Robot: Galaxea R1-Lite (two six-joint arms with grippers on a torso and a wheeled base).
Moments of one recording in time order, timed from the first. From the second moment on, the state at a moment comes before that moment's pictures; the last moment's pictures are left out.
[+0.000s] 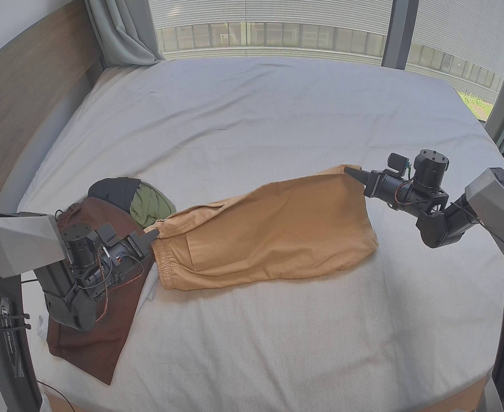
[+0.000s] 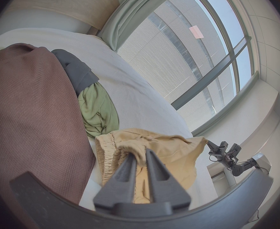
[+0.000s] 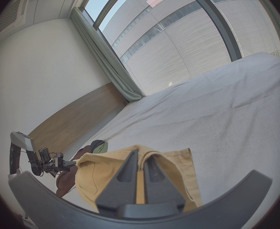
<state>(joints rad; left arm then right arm) -0.08 2.32 -0.64 -1.55 -0.35 -0.66 0.12 2.33 -1.32 -1.01 0.59 0.34</state>
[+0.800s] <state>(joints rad) -0.09 2.30 -0.64 -1.55 -0.34 -0.66 0.17 2.26 -1.07 -1.08 0.57 0.35</state>
